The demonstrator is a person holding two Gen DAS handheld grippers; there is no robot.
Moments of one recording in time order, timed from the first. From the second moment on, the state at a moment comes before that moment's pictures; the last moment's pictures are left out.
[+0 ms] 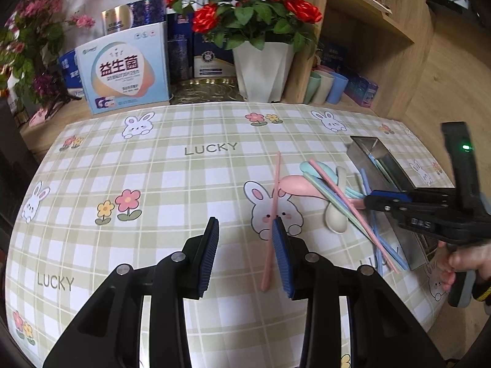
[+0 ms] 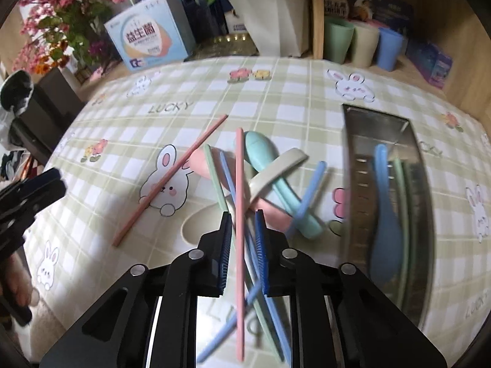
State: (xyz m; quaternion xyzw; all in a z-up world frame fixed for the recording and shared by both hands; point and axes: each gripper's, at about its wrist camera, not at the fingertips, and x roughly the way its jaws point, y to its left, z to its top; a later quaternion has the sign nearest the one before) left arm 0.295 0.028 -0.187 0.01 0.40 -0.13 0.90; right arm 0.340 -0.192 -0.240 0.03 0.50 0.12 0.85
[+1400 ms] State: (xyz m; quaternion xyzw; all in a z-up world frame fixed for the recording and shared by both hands) left arm 0.290 0.029 -0.209 -0.02 0.43 -0.14 0.89; right arm 0.360 -0.181 -0.262 0.03 0.54 0.09 0.84
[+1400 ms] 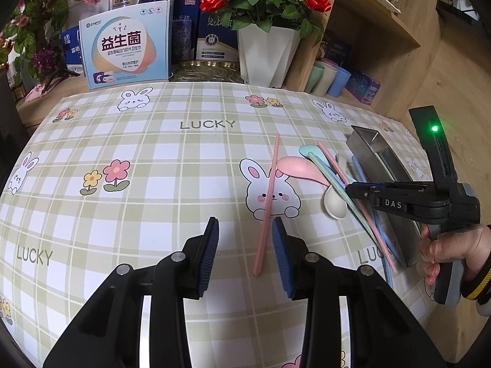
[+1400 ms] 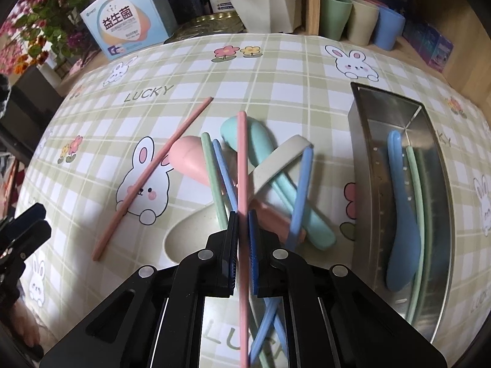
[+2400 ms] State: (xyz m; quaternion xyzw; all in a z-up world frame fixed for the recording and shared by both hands) left arm 0.390 -0.046 -0.255 0.09 0.51 -0.20 0.83; right arm 0.300 -0.271 -0.211 0.17 0.42 0.07 0.89
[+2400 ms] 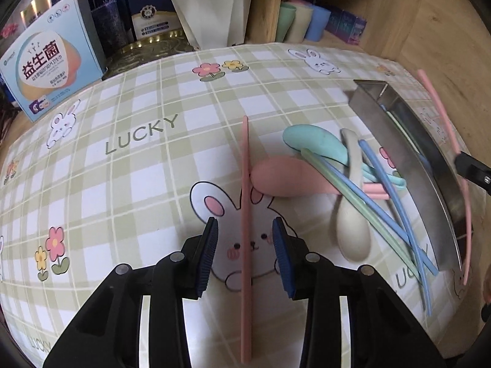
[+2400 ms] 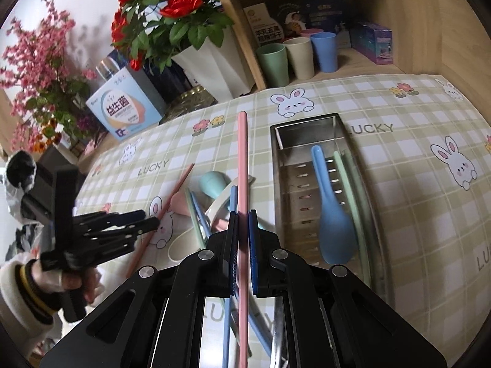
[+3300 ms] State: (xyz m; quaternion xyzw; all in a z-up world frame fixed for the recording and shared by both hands) left arm 0.338 -0.024 -0.244 0.02 0.50 -0.14 0.85; right arm 0.265 -0.282 -0.217 0.22 0.41 0.07 0.88
